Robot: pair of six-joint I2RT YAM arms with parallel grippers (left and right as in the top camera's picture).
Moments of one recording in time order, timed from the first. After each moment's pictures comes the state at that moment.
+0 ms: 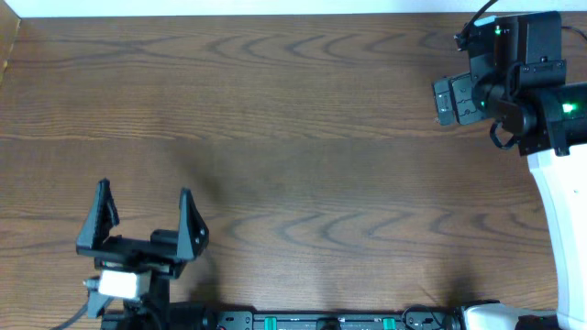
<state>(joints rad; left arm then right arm) 0.06 0.05 0.33 0.41 0.18 -0.11 0.15 1.48 1.72 -1.14 0.12 -0.15</state>
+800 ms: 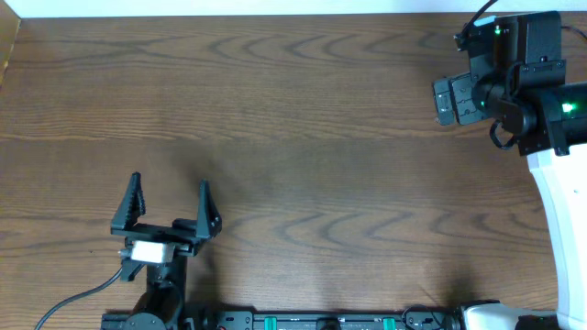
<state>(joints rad) 0.06 0.01 0.02 0.58 0.19 -0.11 0.15 1.48 1.72 -1.14 0.12 -0.15</state>
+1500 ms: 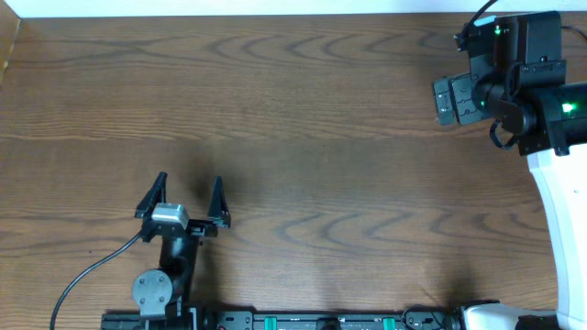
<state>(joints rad) 0.06 0.01 0.01 0.14 0.19 -0.11 0.15 1.48 1.72 -1.14 0.12 -0.15</state>
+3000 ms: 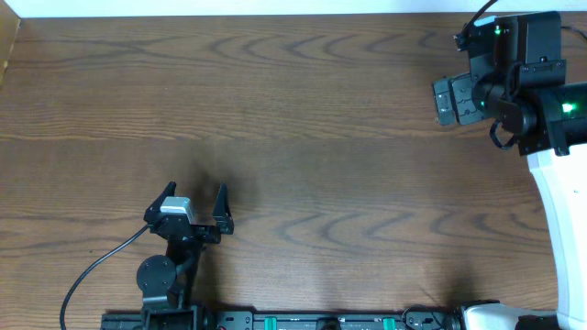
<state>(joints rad) 0.06 0.01 0.01 -0.08 0.18 -0.11 0.15 1.48 1.72 -1.15 0.12 -0.15</state>
